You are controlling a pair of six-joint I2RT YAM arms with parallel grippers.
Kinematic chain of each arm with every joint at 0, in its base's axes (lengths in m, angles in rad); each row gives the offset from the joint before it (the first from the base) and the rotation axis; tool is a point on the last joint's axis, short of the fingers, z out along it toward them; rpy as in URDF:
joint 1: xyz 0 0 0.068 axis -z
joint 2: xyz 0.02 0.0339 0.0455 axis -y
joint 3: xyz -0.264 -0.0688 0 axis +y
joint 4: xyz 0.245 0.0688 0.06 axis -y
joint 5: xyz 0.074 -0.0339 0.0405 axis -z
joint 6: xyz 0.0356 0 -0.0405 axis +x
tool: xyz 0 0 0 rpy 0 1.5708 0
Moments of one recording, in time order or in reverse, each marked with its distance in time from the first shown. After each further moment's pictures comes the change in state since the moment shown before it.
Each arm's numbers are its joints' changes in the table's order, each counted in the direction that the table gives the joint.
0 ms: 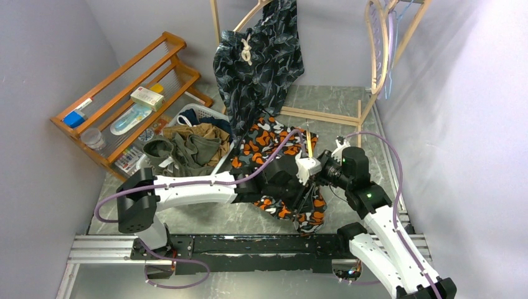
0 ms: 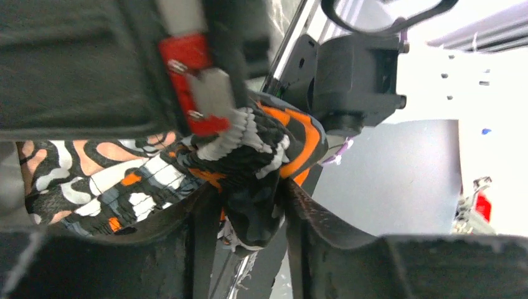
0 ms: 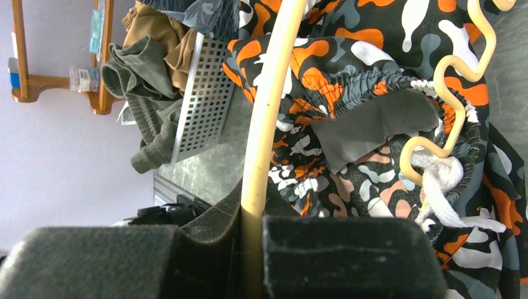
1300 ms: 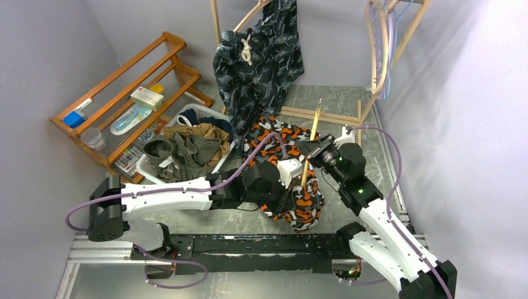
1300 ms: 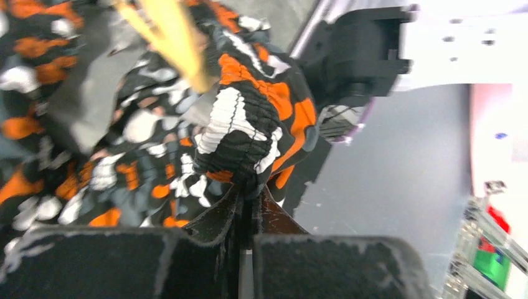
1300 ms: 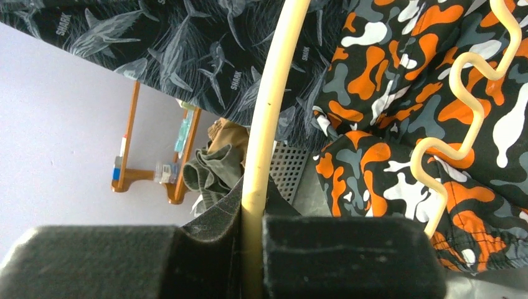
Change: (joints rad) left arm 0.034 0.208 0.139 -0.076 -0.077 -0.012; right arm -0.084 -0.084 0.029 0.427 0.267 0.220
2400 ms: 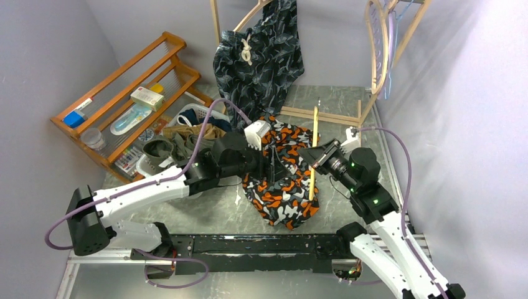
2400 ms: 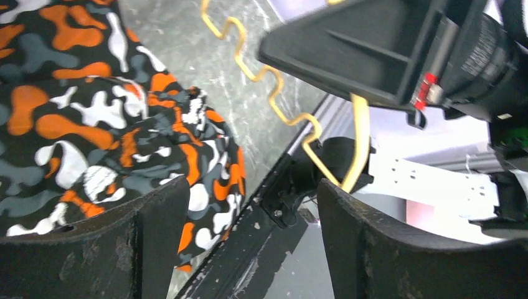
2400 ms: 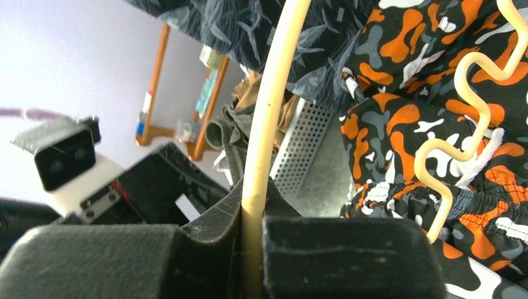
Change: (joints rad) left arm -0.264 0.168 0.056 0.064 -0.019 -0.159; right arm -0.014 0.137 -0.105 -0.250 -0.140 -0.061
